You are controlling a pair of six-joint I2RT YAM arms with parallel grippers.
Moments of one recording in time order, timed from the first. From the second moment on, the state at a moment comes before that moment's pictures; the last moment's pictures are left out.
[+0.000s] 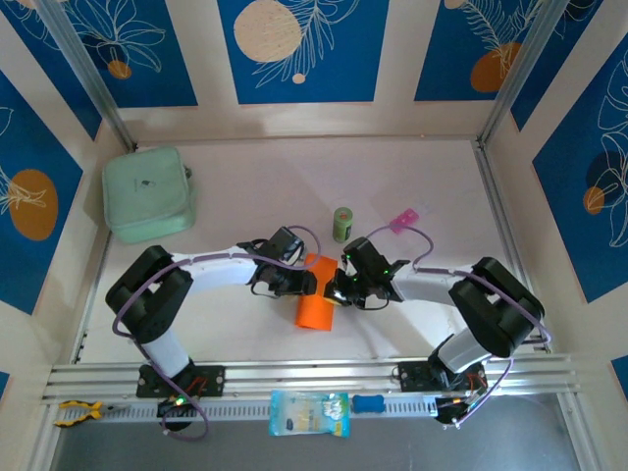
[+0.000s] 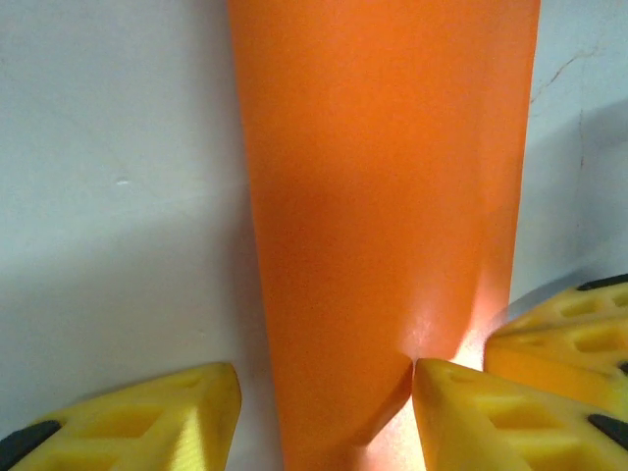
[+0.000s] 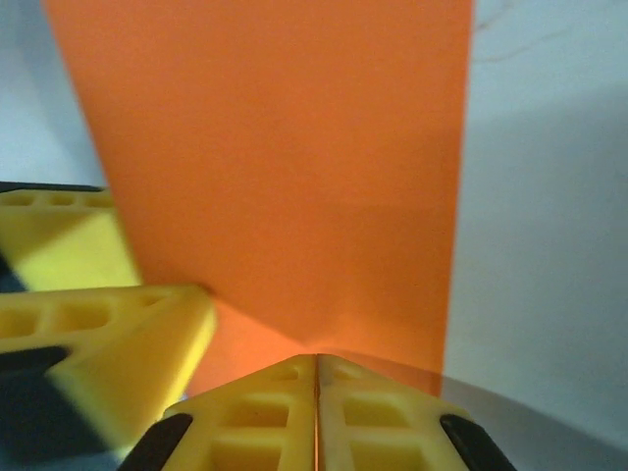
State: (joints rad) left arm -0.77 1.69 0.90 -0.36 0.30 -0.67; right arm 0.70 1.52 0.59 -0.07 -0.44 1.05
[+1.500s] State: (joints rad) left arm -0.77 1.67 0.76 -0.05 0.41 -0.86; right arm 0.58 1.56 0.60 -0.18 -0.58 0.75
